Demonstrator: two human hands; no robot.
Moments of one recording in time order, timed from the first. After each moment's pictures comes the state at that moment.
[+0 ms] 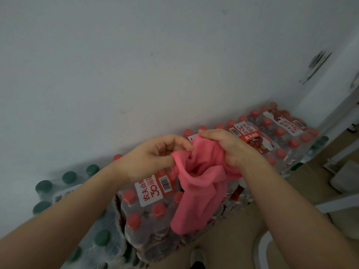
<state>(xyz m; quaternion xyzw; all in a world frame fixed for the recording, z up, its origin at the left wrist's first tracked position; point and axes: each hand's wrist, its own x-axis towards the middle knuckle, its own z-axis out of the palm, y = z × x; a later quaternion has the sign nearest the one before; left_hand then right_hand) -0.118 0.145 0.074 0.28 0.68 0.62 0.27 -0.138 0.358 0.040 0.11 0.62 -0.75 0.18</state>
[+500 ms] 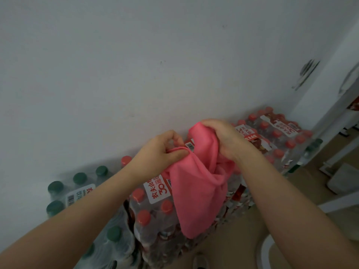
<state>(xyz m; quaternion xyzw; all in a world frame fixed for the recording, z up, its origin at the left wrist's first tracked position) -0.102 0.138 0.082 0.21 0.85 0.48 0.10 -0.134 0.322 0.070 0.14 0.63 -0.76 0.06</state>
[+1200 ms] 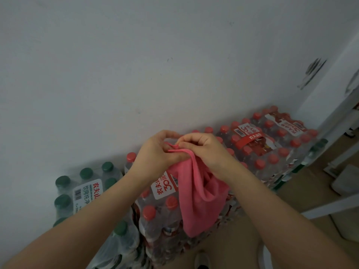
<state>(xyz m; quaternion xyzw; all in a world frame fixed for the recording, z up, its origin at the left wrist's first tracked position) -0.090 0.131 0.073 0.09 0.80 0.59 0.08 -0.088 0.276 0.059 -0.07 0.71 -0.70 0.05</state>
